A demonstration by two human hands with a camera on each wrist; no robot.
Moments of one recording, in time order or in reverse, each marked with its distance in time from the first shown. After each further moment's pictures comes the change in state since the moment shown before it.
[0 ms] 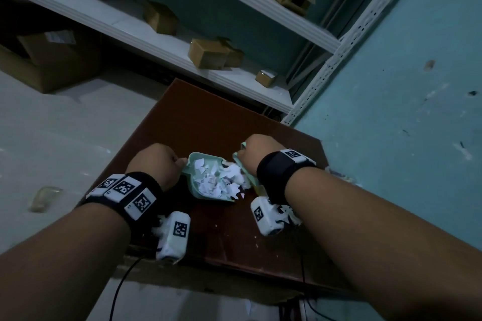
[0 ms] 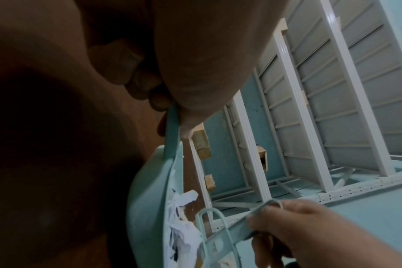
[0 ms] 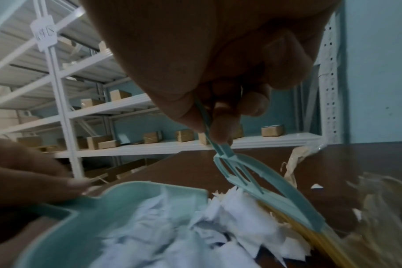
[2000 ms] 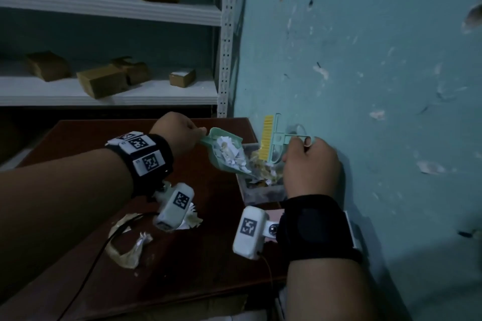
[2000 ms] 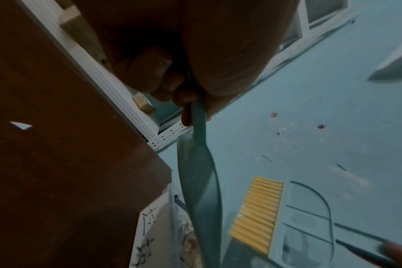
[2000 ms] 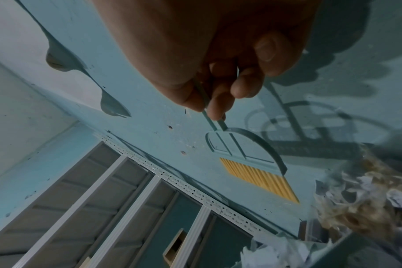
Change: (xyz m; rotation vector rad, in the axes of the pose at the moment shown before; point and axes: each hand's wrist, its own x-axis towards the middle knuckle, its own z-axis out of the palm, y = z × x) left_hand -0.008 0.331 0.127 0.002 -0.022 0.328; right_hand -0.131 0.316 0.013 0.922 0.851 0.659
